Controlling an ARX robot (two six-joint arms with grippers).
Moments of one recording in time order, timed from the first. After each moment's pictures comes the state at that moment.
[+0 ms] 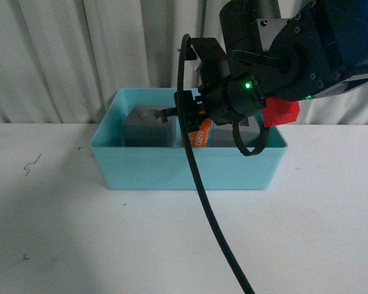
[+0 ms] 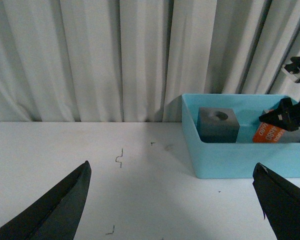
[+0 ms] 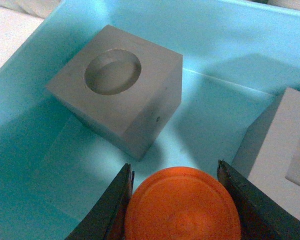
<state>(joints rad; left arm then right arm) 0.00 0.01 0.01 0.00 0.00 -0.01 0.40 2.27 1.54 0.15 -0.11 0.01</state>
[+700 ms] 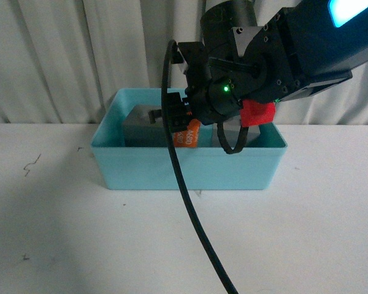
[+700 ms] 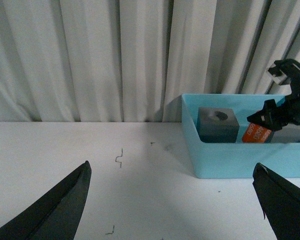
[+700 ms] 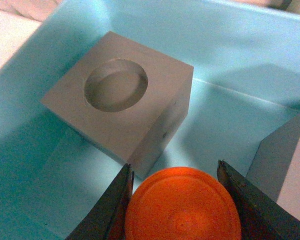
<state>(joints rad) 0.00 0.01 0.01 0.00 0.00 -0.01 0.41 2.36 1.66 0.12 -0.07 0.01</state>
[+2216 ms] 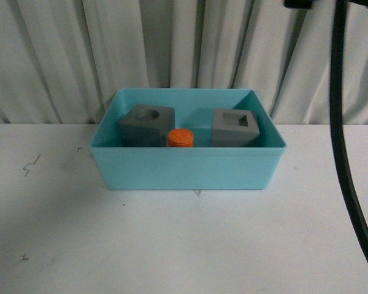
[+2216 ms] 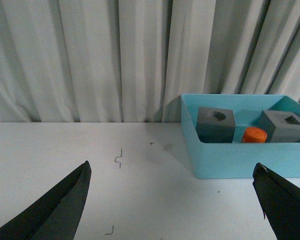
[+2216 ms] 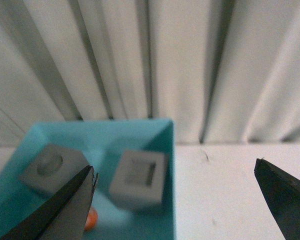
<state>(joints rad) 0.00 0.01 0.01 0.00 0.00 -0.01 0.23 1.62 1.04 0.37 0.07 0.10</state>
